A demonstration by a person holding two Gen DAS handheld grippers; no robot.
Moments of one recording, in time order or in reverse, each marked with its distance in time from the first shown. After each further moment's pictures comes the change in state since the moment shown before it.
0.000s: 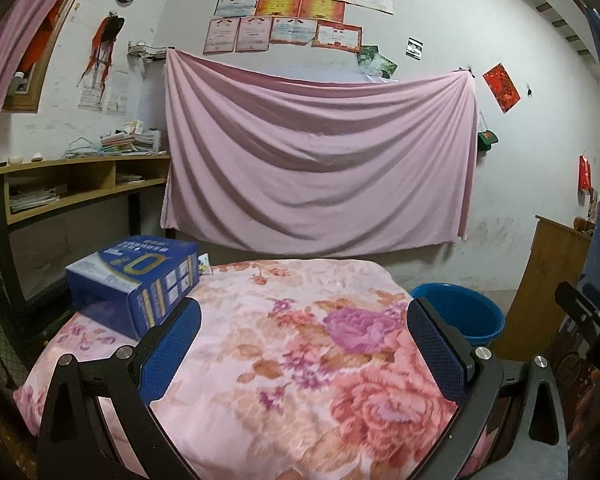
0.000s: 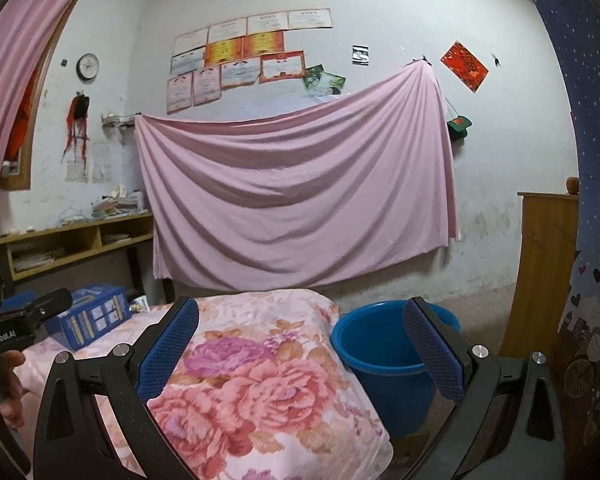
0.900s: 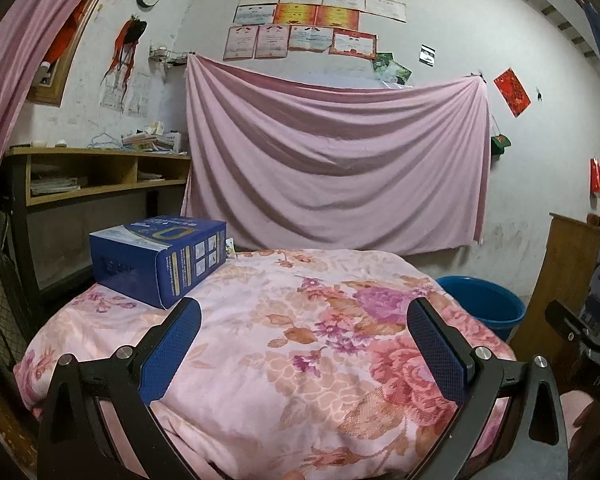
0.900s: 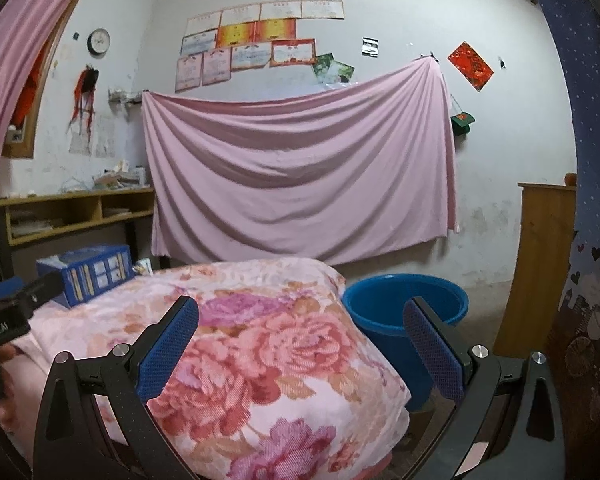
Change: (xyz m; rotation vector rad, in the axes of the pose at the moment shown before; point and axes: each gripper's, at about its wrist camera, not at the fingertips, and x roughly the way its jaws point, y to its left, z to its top) left arm -0.003 0.025 -0.063 -0.004 -0.050 0.056; right arm -0.005 0.036 -0.061 -0.049 0.031 -0.034
